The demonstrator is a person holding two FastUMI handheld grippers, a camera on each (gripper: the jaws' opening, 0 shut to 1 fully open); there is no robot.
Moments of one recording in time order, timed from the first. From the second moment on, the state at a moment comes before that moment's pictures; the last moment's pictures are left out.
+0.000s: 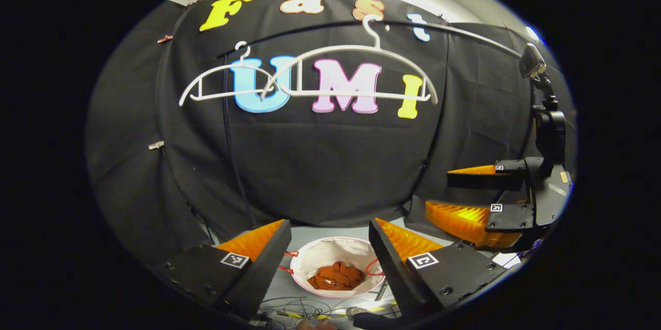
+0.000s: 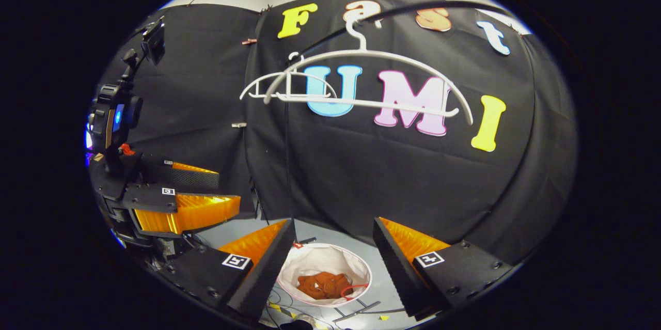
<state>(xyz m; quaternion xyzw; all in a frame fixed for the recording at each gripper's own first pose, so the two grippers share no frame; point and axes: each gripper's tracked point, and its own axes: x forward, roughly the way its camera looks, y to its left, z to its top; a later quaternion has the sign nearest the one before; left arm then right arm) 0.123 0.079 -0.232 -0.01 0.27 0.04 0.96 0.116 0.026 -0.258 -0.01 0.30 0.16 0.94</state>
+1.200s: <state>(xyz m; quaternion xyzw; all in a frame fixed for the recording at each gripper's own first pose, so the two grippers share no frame) -0.024 0.061 0.019 -0.01 0.00 -0.04 1.00 0.011 0.053 0.003 0.06 0.04 0.04 1.00</state>
